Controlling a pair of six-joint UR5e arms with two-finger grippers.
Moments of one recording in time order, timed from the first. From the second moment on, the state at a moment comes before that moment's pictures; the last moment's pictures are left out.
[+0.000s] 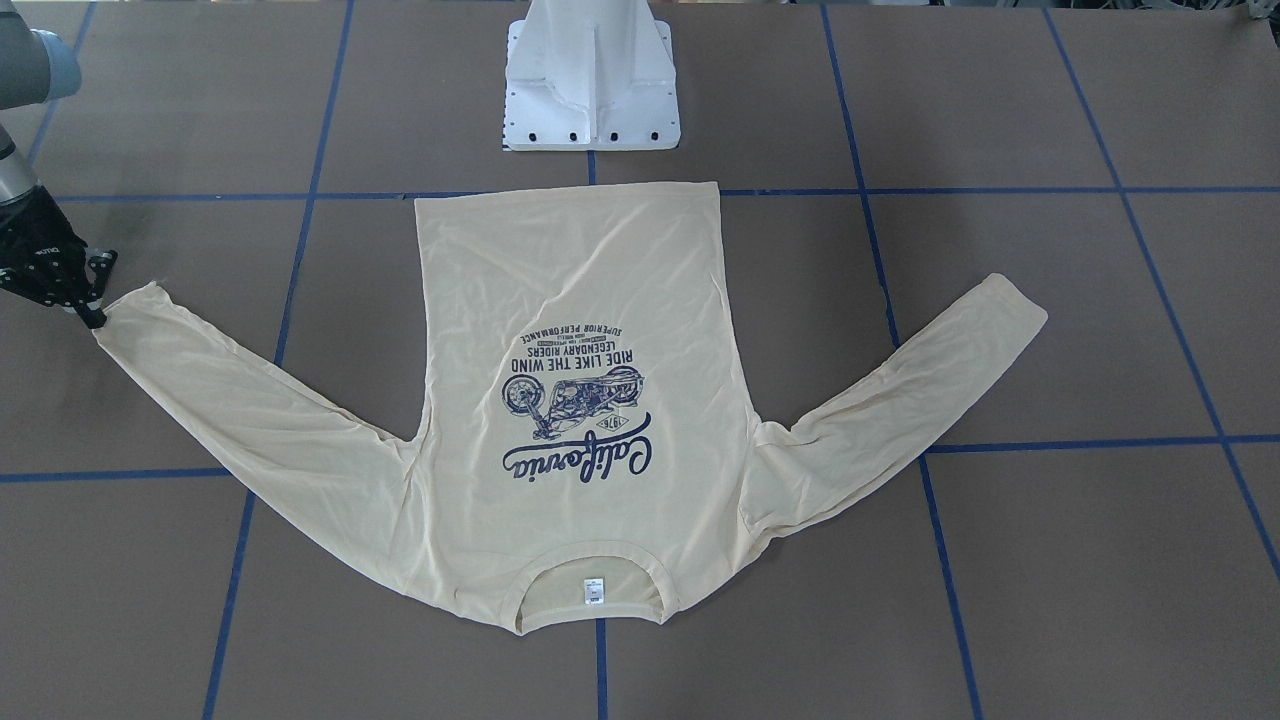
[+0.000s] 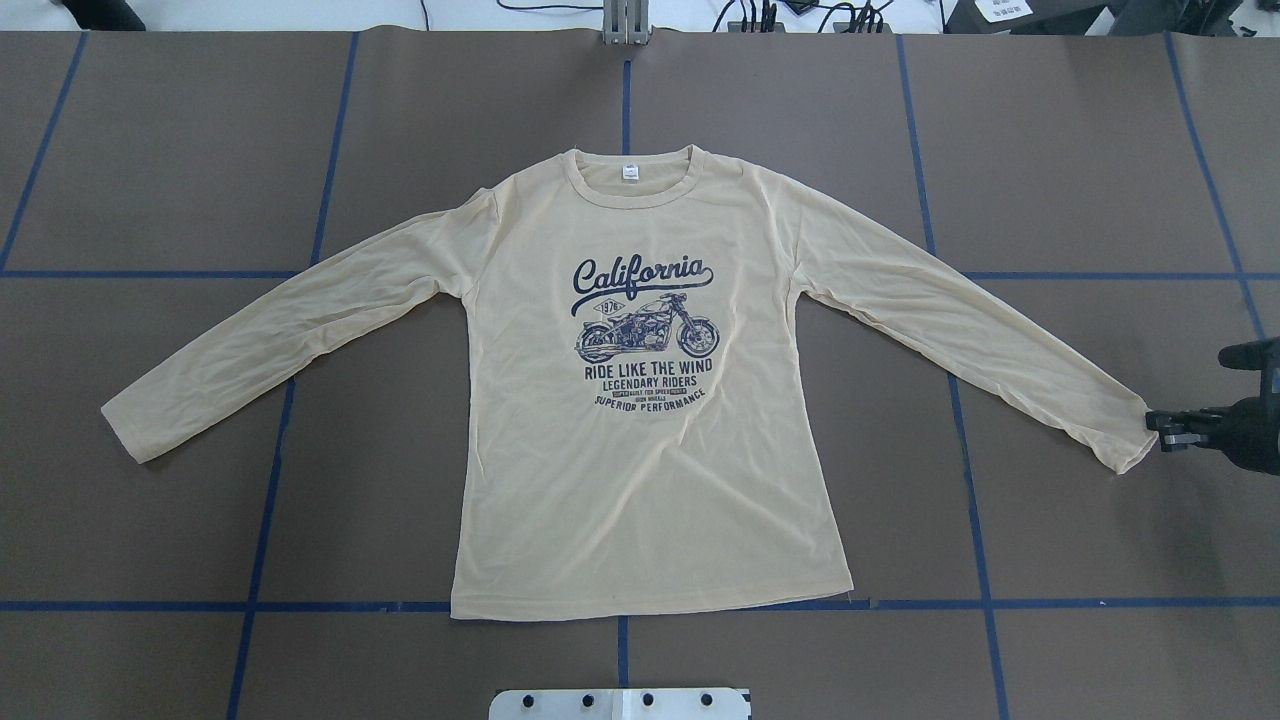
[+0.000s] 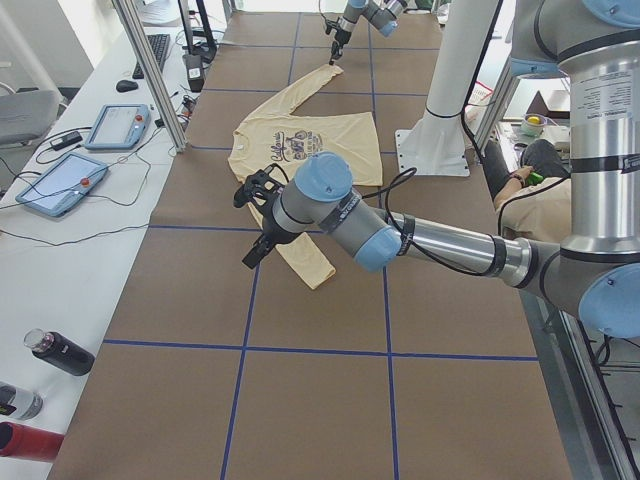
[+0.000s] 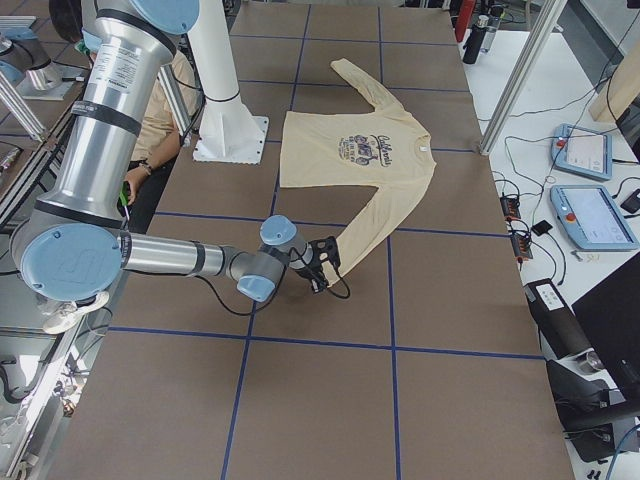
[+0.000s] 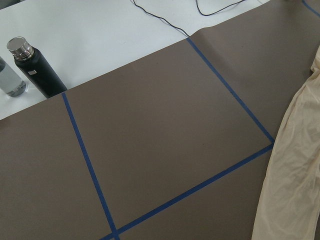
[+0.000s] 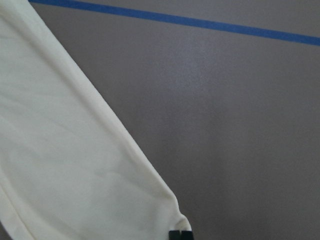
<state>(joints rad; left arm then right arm) -1.60 -1.44 -1.91 -2.10 -2.41 -0.04 0.73 -1.91 1.65 -0.42 1.75 0.90</state>
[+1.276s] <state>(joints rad) -1.60 -1.44 -1.91 -2.10 -2.41 -0.05 0.81 -1.36 1.96 -1.25 1.77 0.97</state>
